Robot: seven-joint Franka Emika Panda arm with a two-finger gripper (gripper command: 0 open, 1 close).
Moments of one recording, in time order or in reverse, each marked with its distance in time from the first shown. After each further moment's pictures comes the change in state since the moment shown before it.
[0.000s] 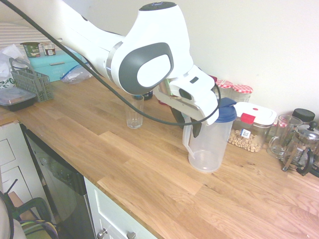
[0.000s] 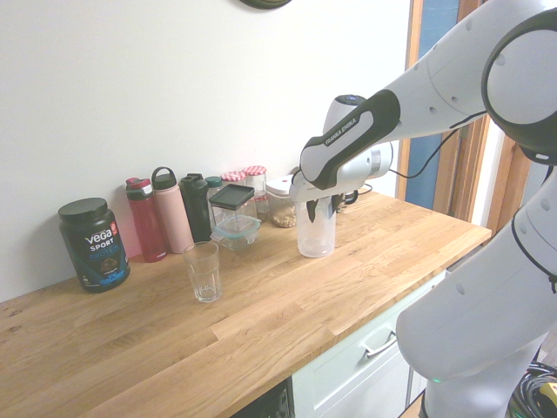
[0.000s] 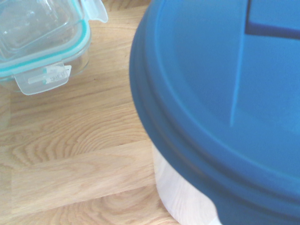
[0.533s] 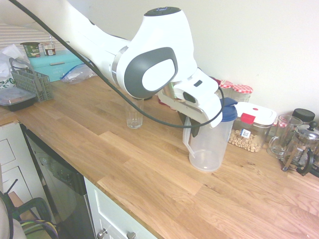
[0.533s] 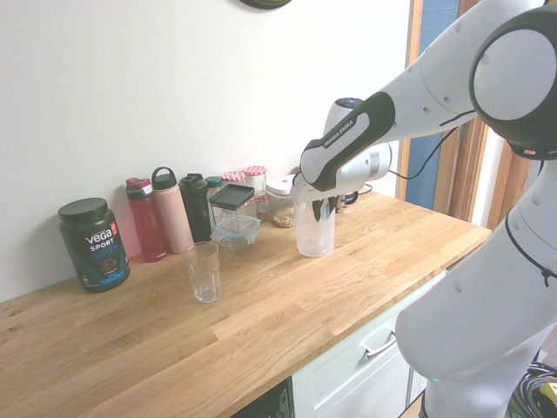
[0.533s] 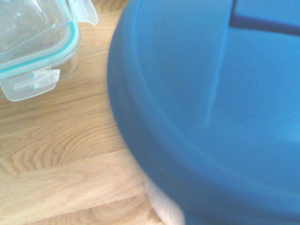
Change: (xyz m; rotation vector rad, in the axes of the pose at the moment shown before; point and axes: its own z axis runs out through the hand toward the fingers) arm 0.013 0.001 0.004 -0.004 0.009 0.001
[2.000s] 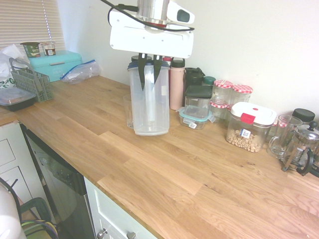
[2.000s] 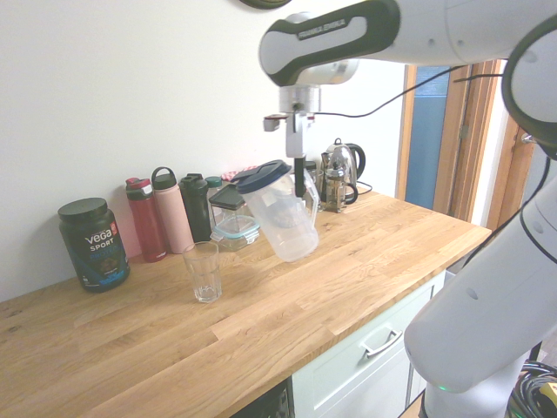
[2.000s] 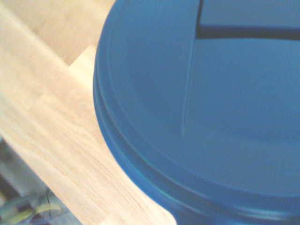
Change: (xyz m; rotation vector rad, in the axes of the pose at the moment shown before) arm -0.052 -0.115 -0.126 -0.118 -0.521 -1.048
